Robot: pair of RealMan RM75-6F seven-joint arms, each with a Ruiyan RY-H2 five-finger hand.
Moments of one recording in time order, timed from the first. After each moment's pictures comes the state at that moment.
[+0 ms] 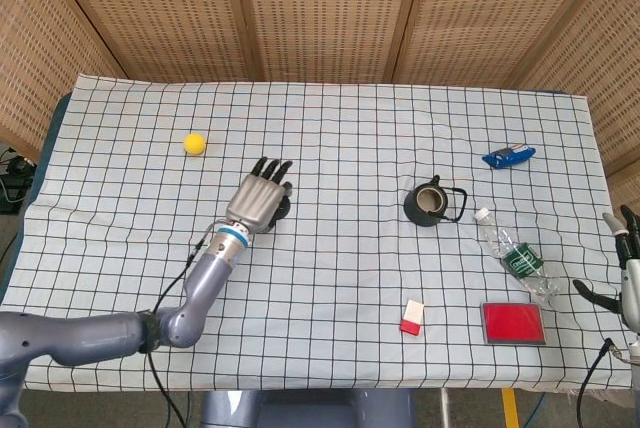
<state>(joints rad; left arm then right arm) -1.02 -1.69 -0.33 -1.43 0.69 0.92 0.86 0.09 -1.18 0.16 -1.36 -1.41 1.51 0.22</state>
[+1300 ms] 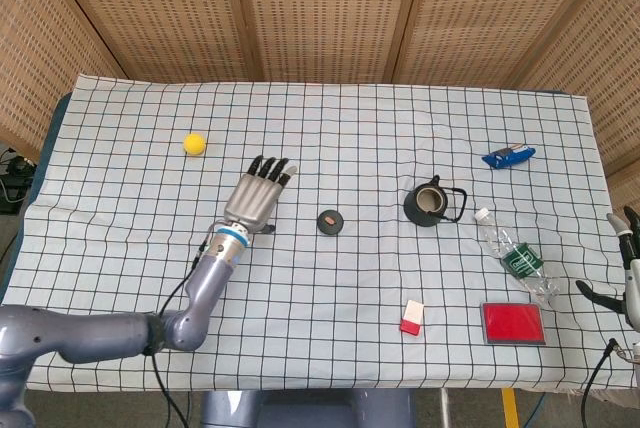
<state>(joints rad) -1.01 -1.63 -0.23 -1.50 0.70 1.06 0.74 0.09 -1.18 0.16 -1.35 -1.41 1.48 0.24</state>
